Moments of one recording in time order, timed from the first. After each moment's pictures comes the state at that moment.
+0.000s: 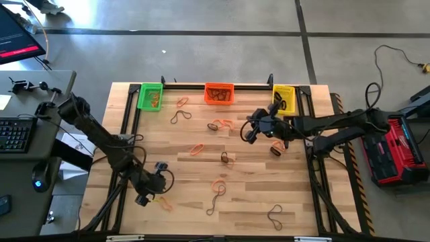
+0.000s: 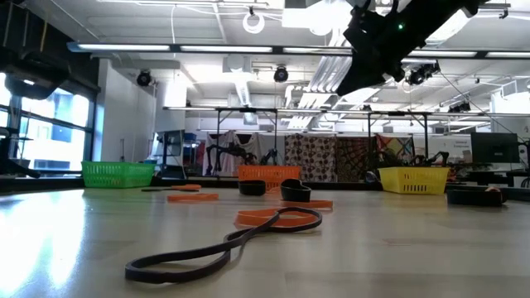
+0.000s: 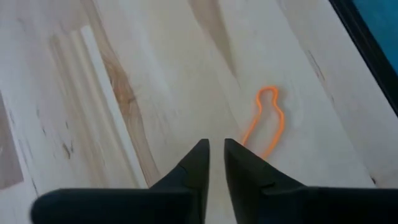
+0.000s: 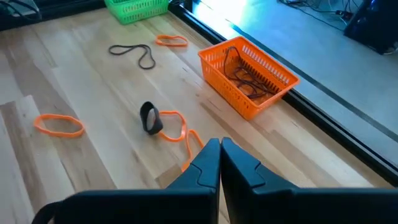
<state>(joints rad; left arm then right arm) -0.78 1.23 0.62 -0.42 -0.15 -0.34 0.01 1.22 0.81 -0.28 0.60 0.34</state>
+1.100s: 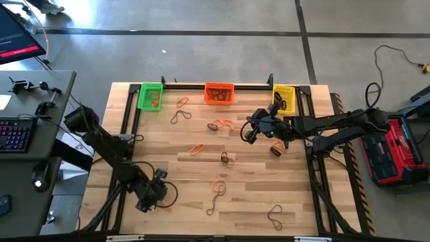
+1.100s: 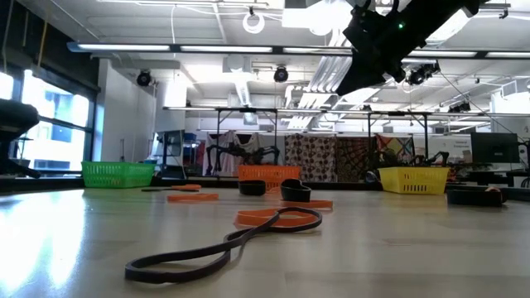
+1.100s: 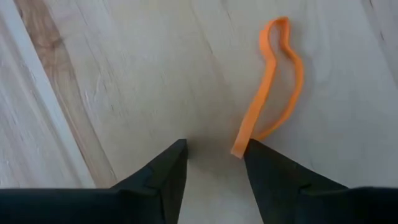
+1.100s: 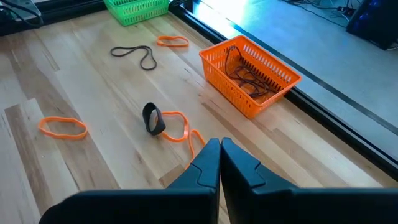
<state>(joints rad) -0.86 1.48 0.62 -0.35 -0.12 -0.41 0.02 1.22 0.81 -0.28 0.60 0.37</state>
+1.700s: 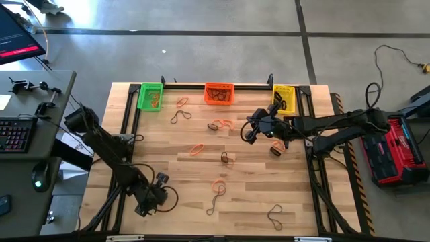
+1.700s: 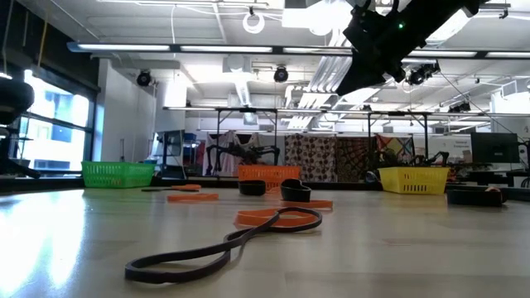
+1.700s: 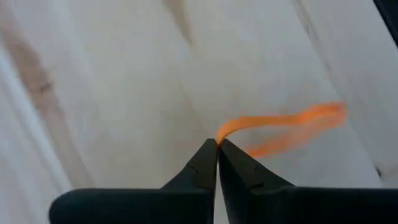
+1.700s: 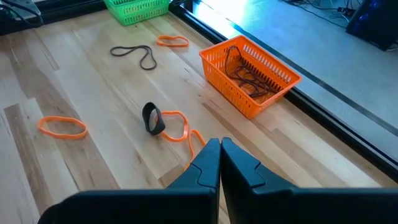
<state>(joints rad) -0.86 1.48 0.70 -0.39 -0.11 -0.37 0.02 1.22 0.81 -0.28 0.60 0.36</state>
